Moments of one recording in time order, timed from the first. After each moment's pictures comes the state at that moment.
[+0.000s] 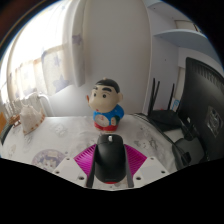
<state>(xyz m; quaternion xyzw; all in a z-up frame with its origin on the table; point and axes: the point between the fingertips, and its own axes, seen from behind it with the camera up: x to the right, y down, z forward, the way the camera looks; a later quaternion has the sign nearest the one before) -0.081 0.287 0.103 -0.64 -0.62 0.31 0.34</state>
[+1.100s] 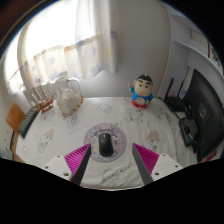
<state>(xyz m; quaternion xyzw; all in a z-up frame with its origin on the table) 0.097 0.080 0.209 -0.66 -0.67 0.24 0.24</state>
